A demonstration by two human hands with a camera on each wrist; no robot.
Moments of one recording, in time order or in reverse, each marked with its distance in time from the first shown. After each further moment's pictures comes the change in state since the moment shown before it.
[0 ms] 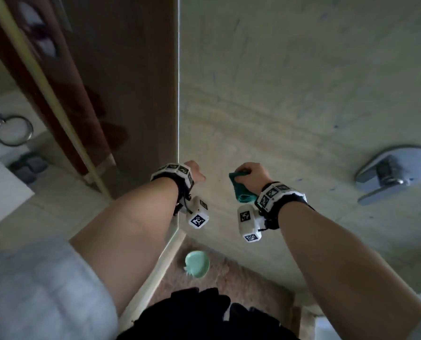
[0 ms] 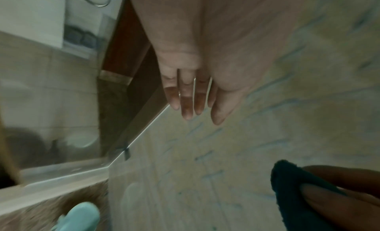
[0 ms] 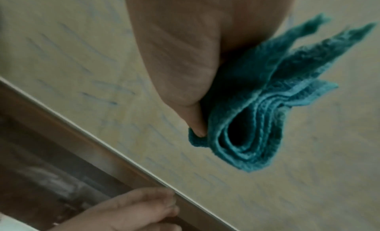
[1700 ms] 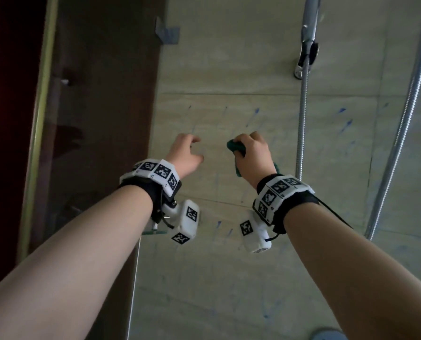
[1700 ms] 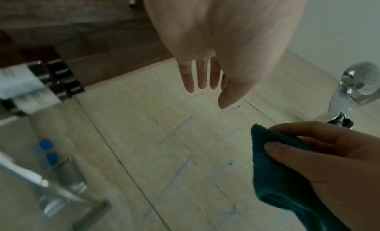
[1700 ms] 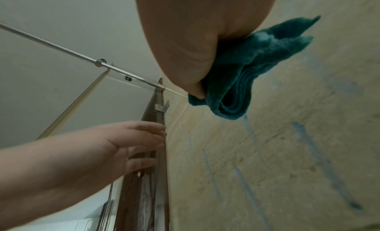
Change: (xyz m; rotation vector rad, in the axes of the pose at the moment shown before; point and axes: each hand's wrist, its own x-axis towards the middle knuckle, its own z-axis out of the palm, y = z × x) left_hand -0.237 0.311 -0.270 -0.139 0.976 1.034; right_hand -0.122 -0.275 -0.340 -0.268 1.053 -0.873
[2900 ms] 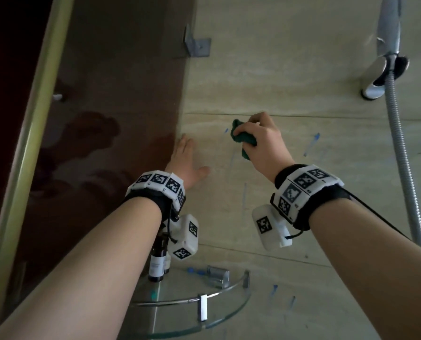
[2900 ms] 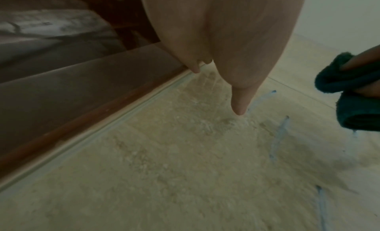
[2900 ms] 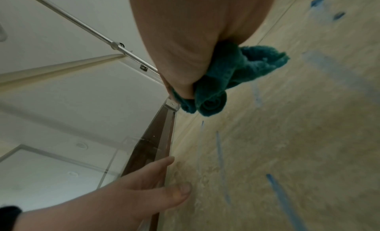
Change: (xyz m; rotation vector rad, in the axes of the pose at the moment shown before) left_hand 0.125 -0.120 -0.032 0.253 -0.052 0.061; right_hand 0.120 -0.049 0.081 -0.096 0.097 -0.237
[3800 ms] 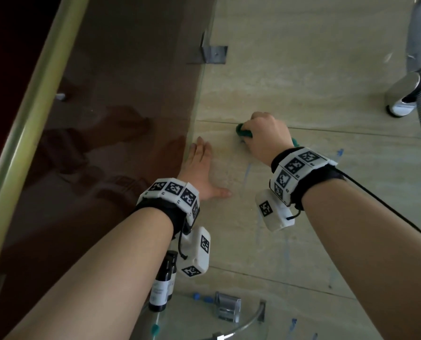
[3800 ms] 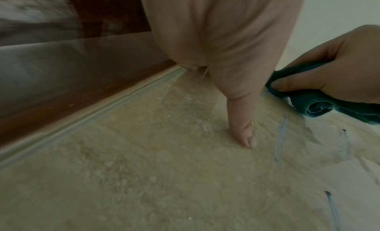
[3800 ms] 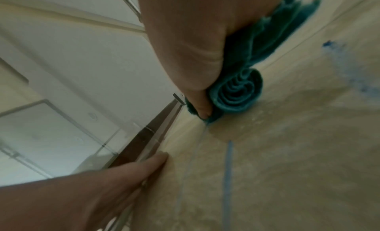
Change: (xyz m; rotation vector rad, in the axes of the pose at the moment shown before) left_hand 0.019 -0.011 0.008 0.097 -0.092 0.112; right_hand 0.068 -0.005 0.020 -0.557 -0.177 -0.040
